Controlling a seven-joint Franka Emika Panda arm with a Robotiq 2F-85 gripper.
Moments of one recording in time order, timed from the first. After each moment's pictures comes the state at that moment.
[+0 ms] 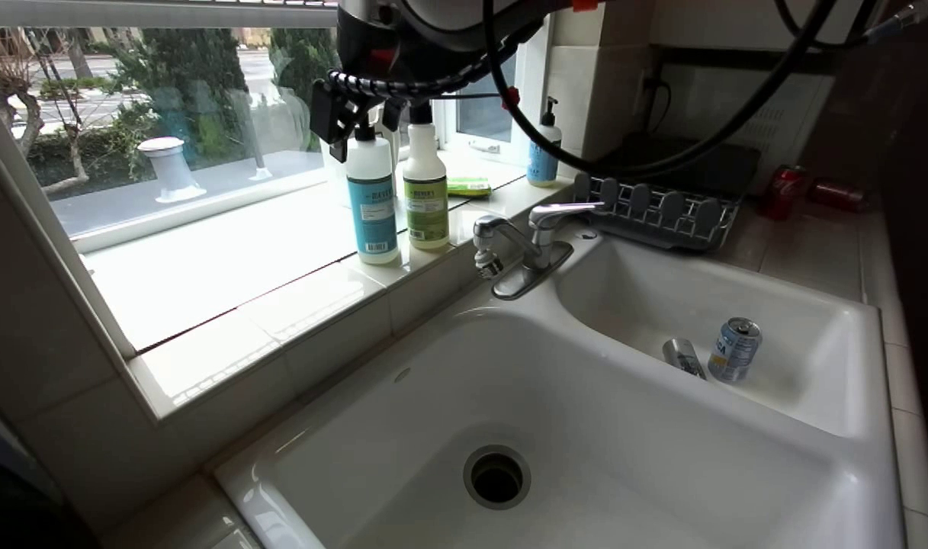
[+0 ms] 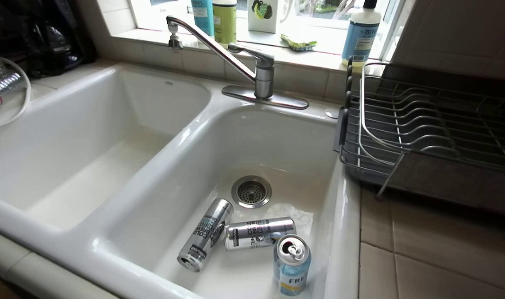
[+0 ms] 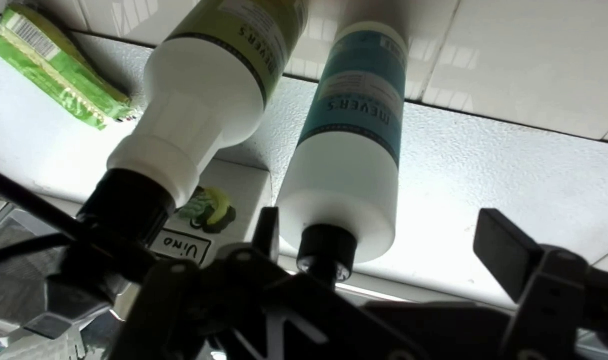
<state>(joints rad) 0.28 0.51 0.08 -1.12 -0.40 2.09 0.24</state>
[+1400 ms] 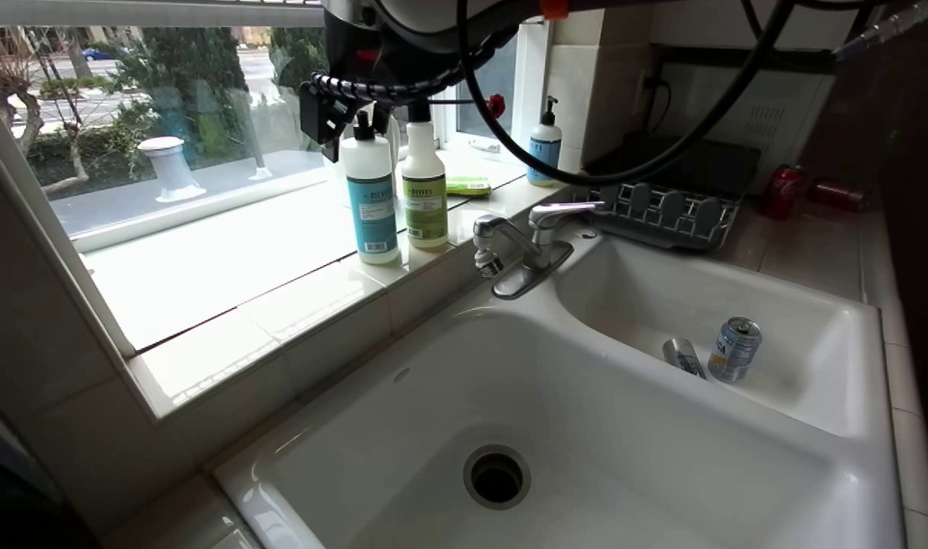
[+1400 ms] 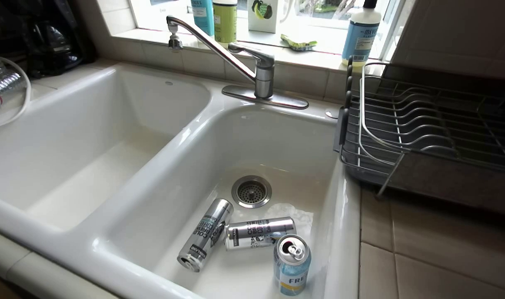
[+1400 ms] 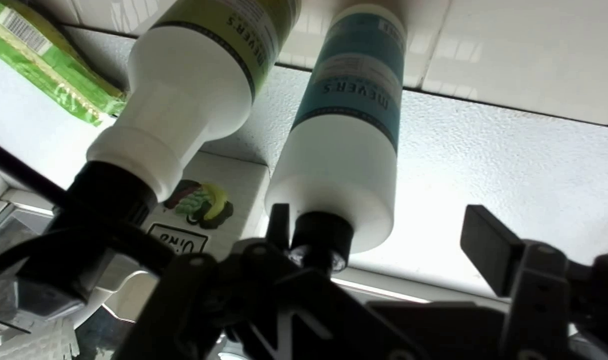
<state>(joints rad) 0.30 0.57 0.07 -1.01 -0.41 2.05 0.25</state>
